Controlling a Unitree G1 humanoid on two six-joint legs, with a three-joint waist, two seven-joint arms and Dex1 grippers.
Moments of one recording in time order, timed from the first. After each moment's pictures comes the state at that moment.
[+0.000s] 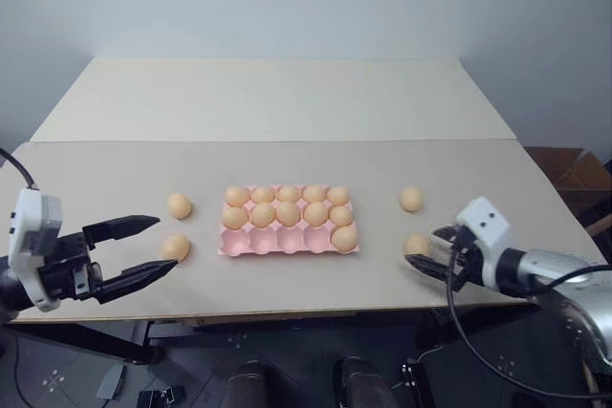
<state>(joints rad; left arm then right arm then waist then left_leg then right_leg) 0.24 0.94 0.69 -0.41 -0.85 0.61 -1.18 -0.08 -0.84 -0.09 -0.50 0.43 0.92 0.56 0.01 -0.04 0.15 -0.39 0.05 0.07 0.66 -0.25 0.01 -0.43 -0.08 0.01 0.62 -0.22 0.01</state>
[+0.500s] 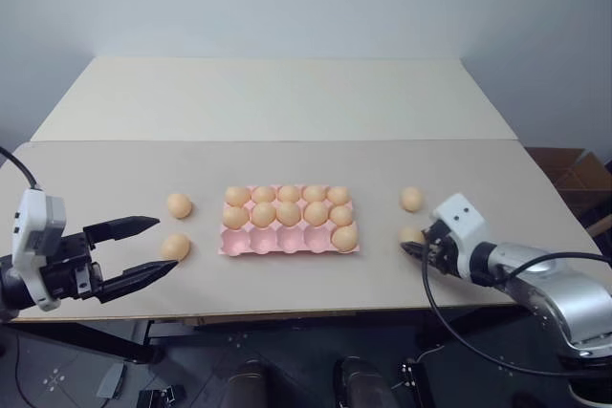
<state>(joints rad) 0.24 0.94 0.69 -0.41 -0.83 0.61 -1.18 -0.27 -0.73 -0.02 -0.53 0.43 1.01 0.51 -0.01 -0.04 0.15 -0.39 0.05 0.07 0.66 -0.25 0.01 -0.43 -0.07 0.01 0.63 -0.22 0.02</state>
